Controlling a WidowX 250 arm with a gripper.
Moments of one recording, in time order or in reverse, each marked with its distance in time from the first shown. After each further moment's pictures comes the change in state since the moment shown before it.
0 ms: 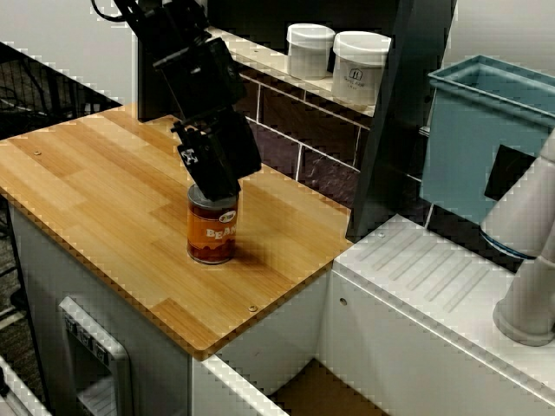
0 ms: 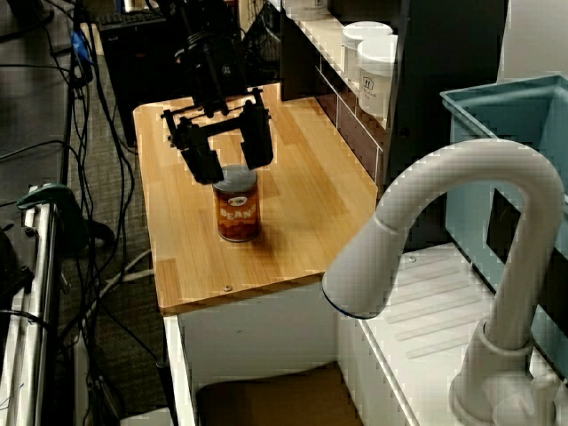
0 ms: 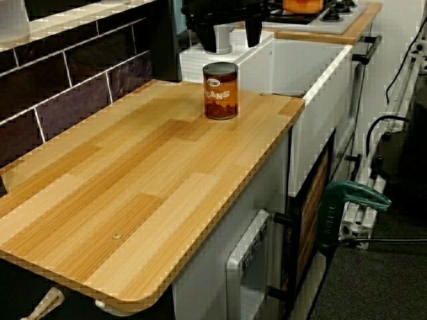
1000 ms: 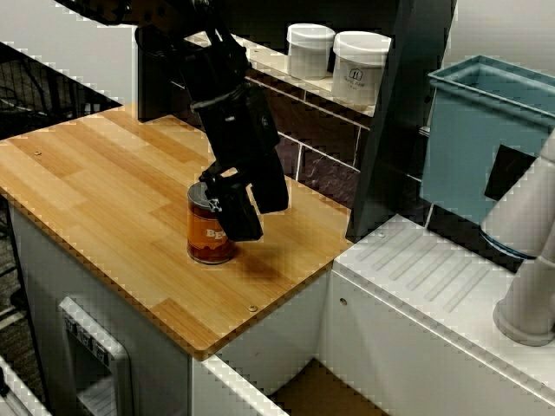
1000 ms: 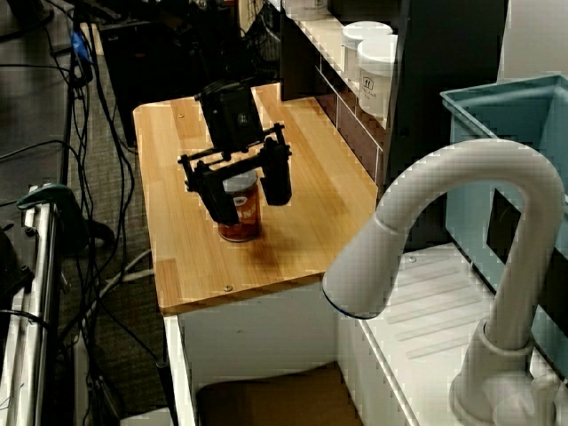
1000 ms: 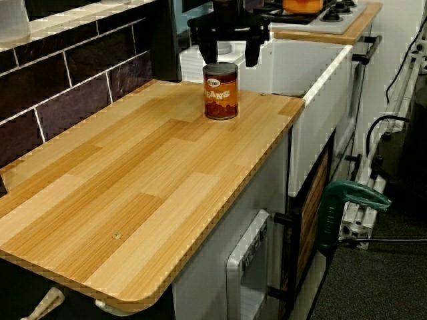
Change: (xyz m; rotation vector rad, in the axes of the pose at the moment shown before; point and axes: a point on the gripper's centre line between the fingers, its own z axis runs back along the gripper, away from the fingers) arm 0.002 0.005 -0.037 0.041 0.100 -0.162
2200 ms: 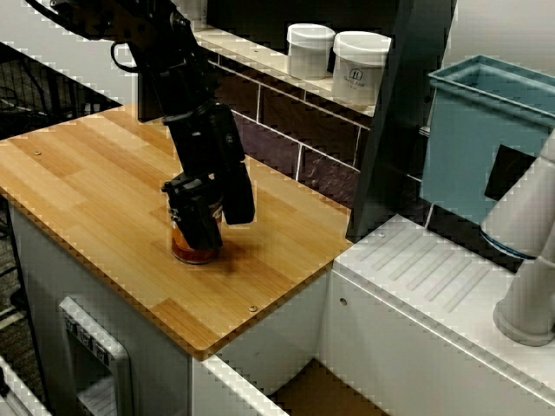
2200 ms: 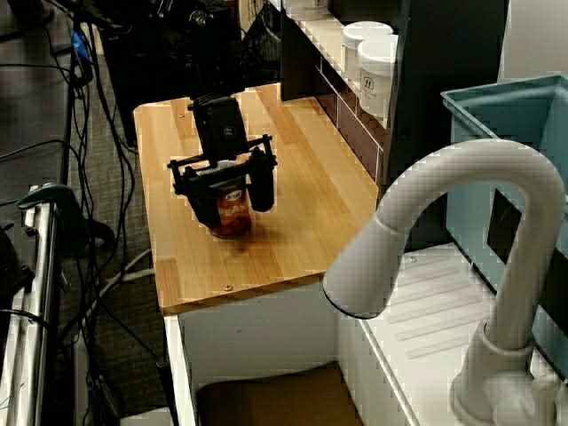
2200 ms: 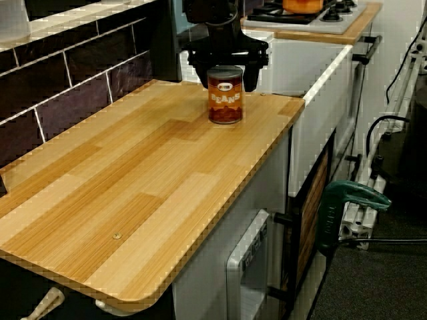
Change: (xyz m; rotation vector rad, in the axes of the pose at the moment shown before) arm -0.041 -0.002 -0.001 -0.054 0.034 -0.043
